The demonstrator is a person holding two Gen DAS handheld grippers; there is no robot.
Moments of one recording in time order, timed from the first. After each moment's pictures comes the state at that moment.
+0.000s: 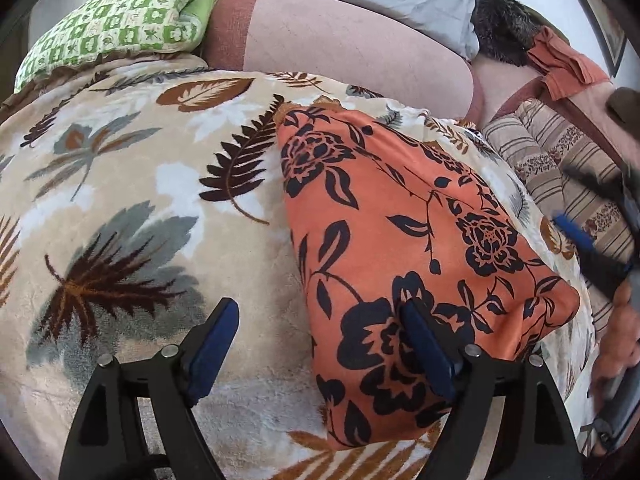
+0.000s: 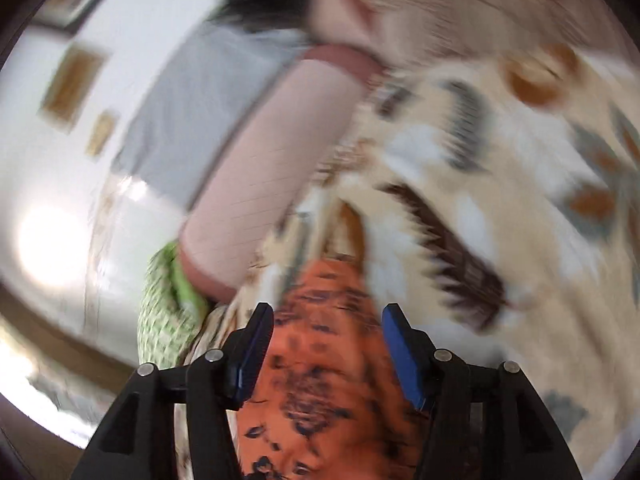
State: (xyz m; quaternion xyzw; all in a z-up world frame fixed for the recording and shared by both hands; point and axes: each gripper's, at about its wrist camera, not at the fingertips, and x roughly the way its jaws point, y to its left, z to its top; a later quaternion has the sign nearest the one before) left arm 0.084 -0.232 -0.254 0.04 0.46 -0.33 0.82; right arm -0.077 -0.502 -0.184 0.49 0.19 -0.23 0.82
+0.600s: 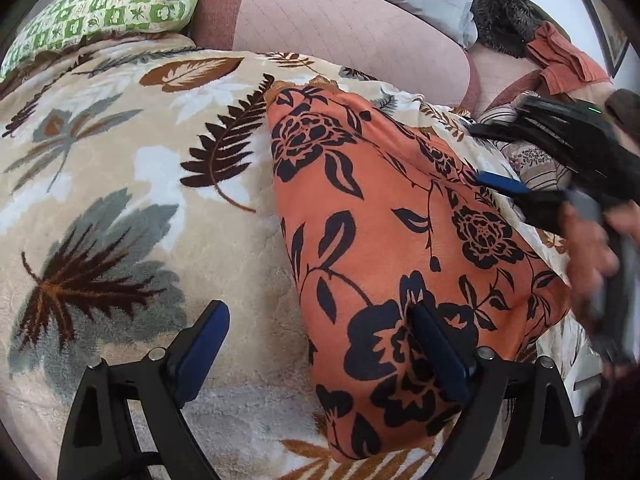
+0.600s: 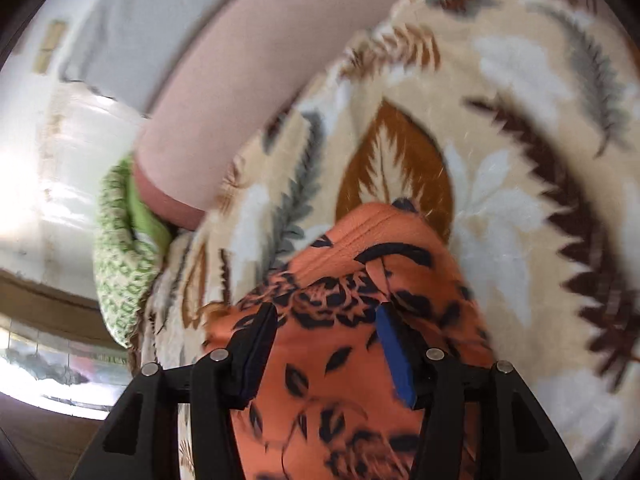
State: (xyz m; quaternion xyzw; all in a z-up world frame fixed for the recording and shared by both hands) left arm 0.096 -0.237 -0.264 0.04 0.49 -0.35 0.80; right arm 0.050 -0.521 -0.223 0.50 0.36 -0.19 0.76
